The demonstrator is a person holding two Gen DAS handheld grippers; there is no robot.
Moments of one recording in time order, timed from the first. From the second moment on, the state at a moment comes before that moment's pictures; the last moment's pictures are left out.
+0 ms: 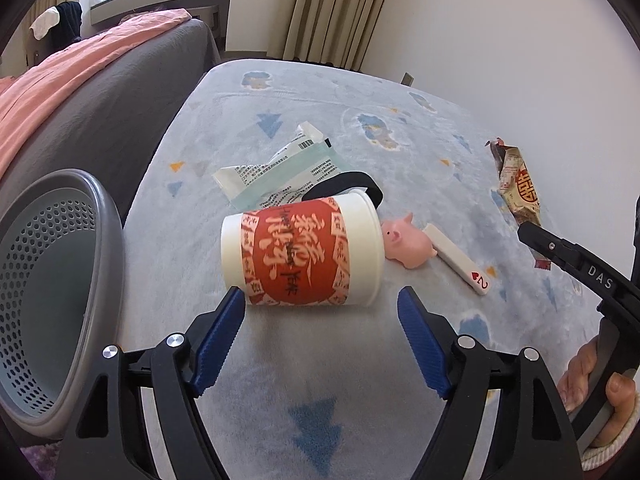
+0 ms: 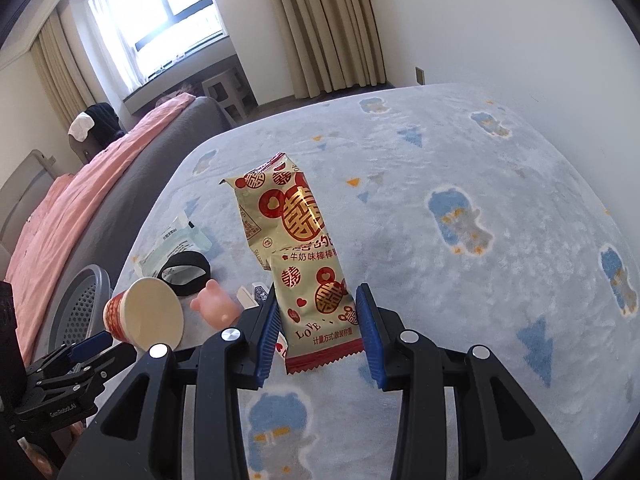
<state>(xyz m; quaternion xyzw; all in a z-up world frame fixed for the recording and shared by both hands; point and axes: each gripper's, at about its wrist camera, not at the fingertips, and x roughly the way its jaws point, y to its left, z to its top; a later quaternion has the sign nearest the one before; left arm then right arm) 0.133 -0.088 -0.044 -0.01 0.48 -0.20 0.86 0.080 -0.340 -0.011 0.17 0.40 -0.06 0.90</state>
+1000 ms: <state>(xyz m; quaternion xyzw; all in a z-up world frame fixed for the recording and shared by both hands) 0.159 -0.084 -0.045 0.03 0.41 -0.22 0.89 0.081 -0.333 -0.010 0.16 0.40 -0.04 0.90</state>
